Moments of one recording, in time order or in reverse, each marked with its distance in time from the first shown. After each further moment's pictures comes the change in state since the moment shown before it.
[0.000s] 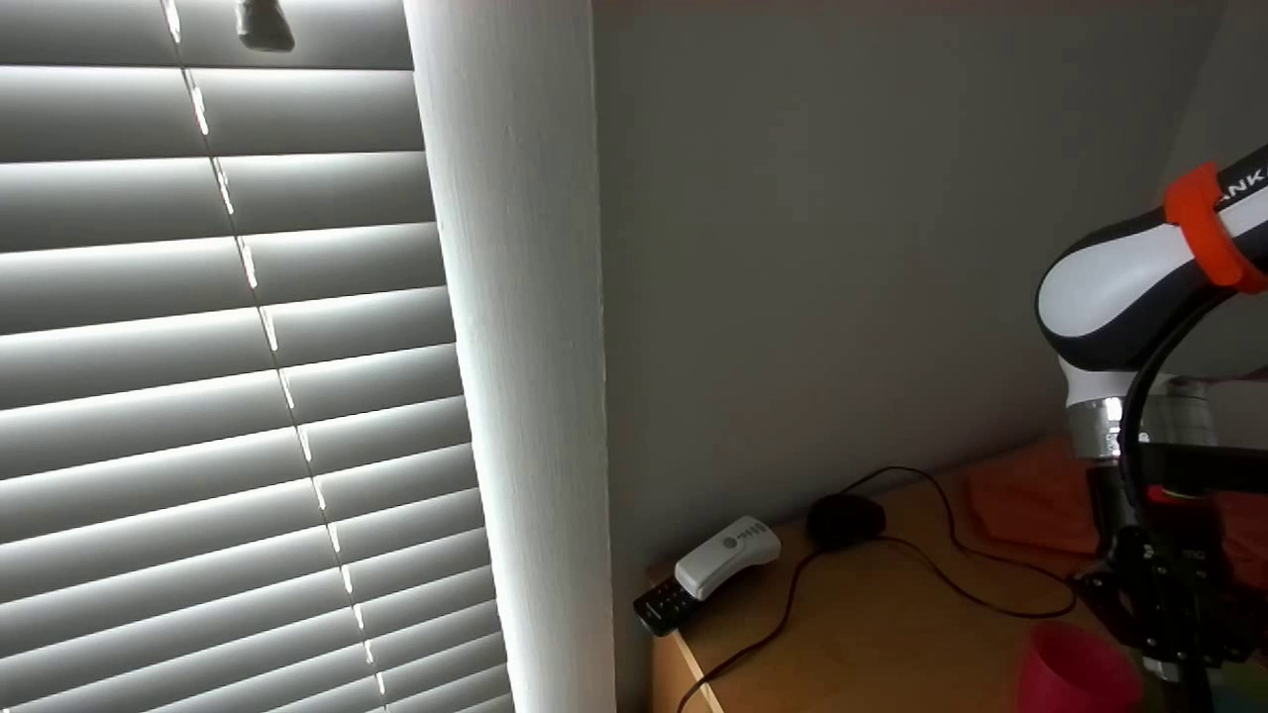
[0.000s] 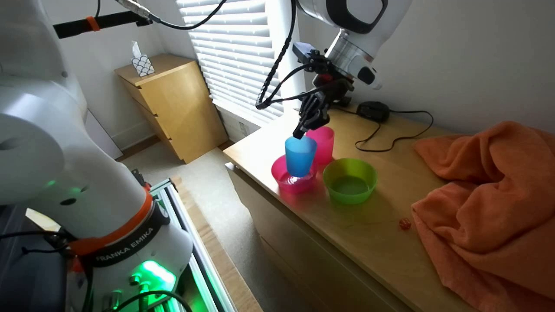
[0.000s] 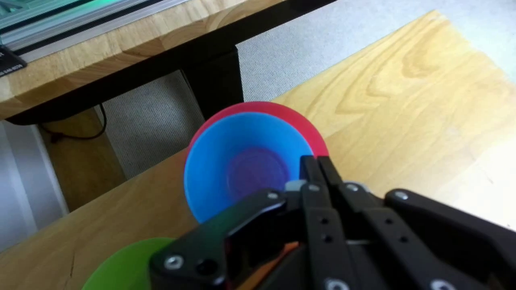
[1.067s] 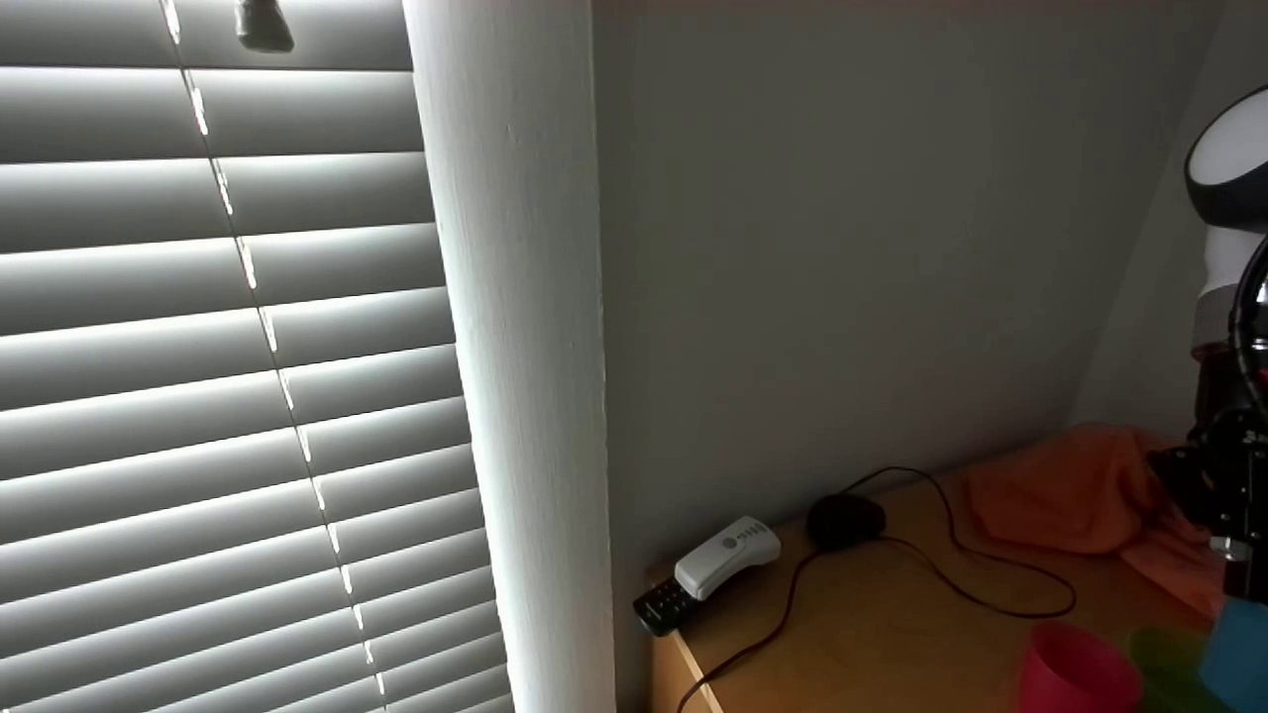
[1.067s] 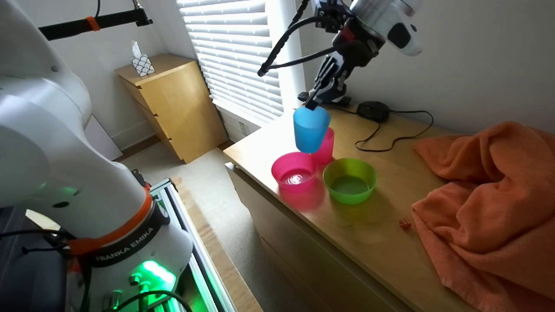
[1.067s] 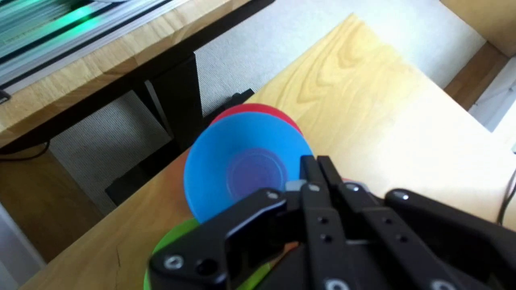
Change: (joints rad) arm -0.106 -0.162 -0.073 0.021 0.112 -0.119 -0.026
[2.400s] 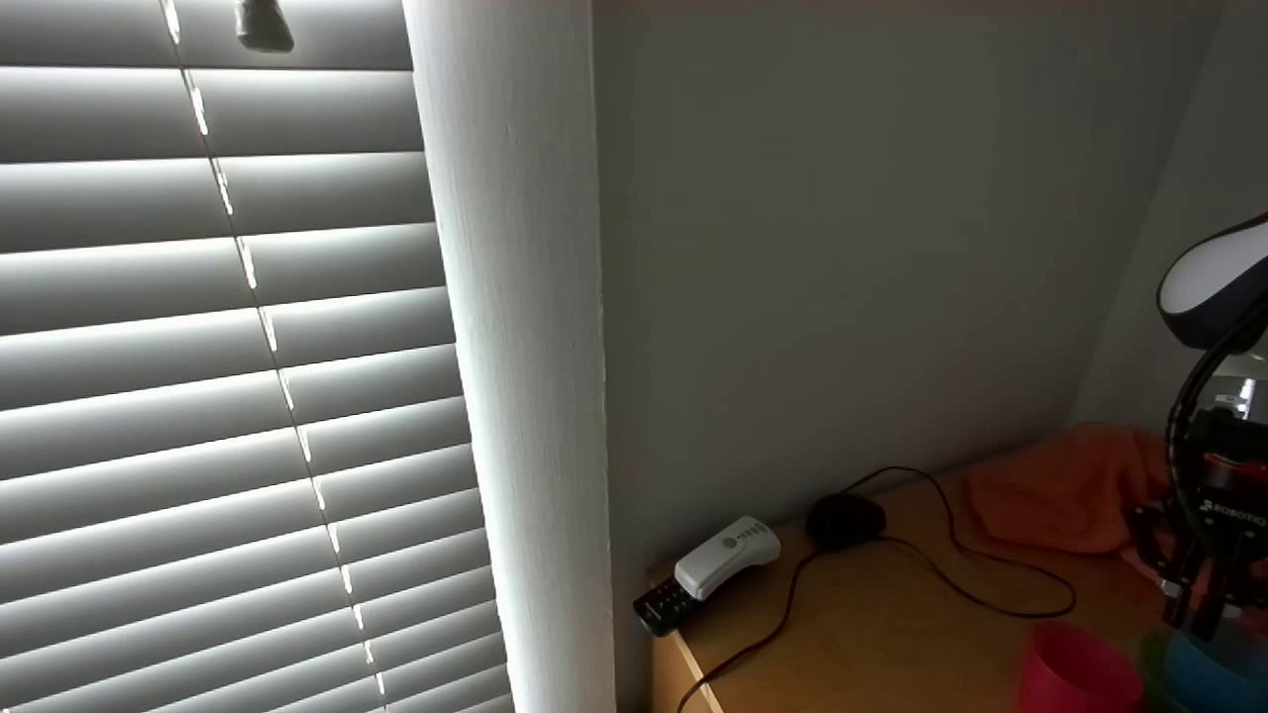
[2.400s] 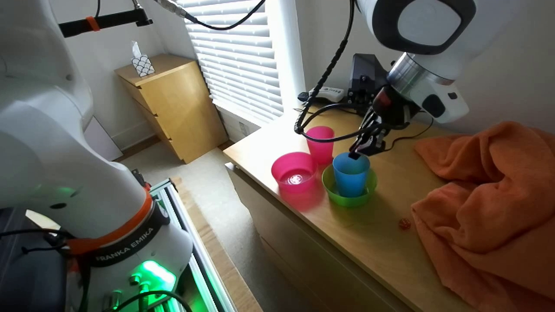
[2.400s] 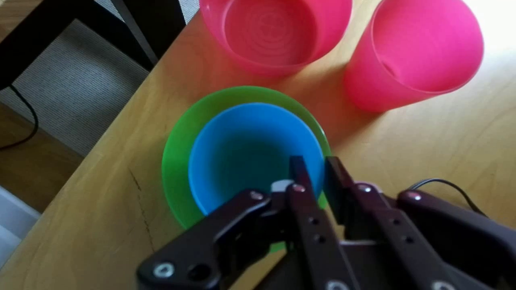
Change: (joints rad) arm -0.044 0.220 -0.060 0.016 0.060 0.341 0.046
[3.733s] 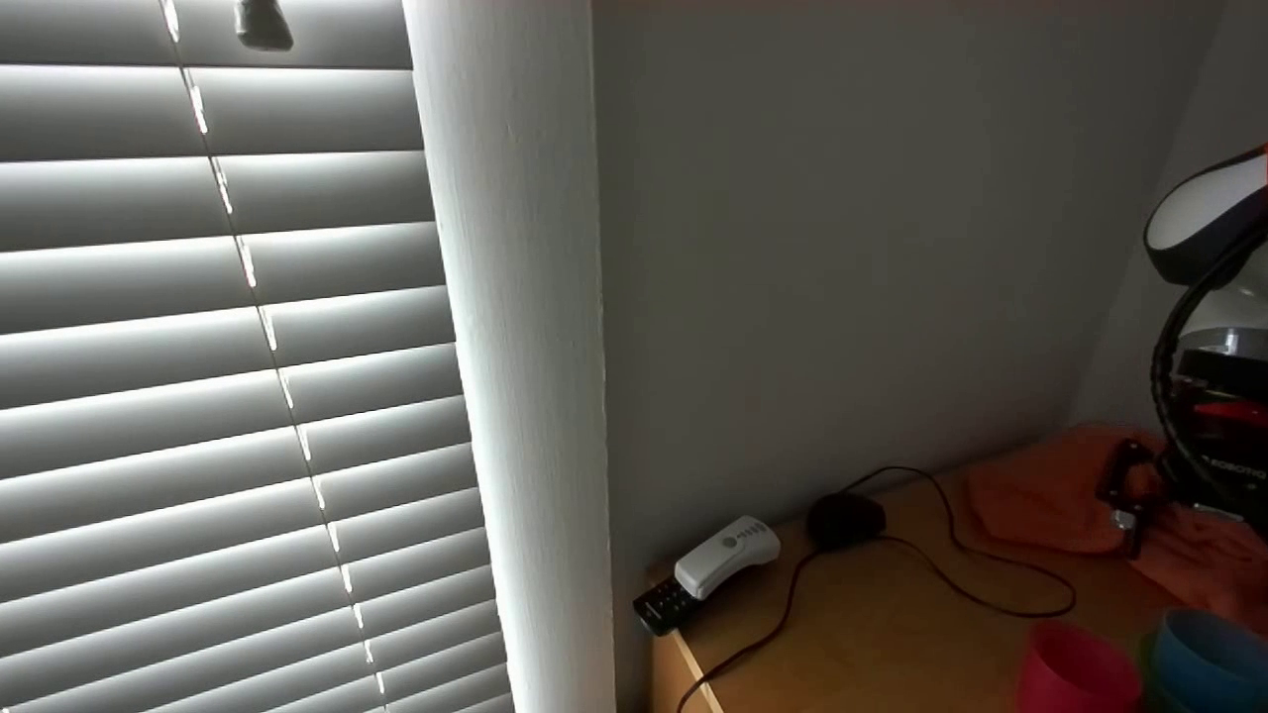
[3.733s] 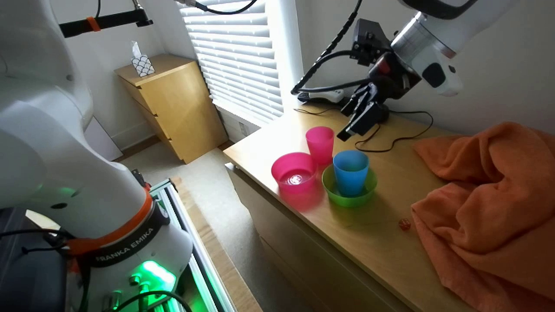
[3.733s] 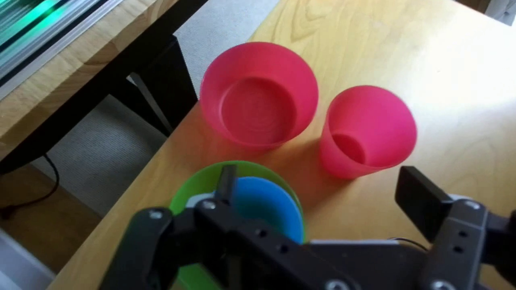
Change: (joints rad) arm 0.006 -0.001 -0.001 0.128 0.003 -0.305 0.068
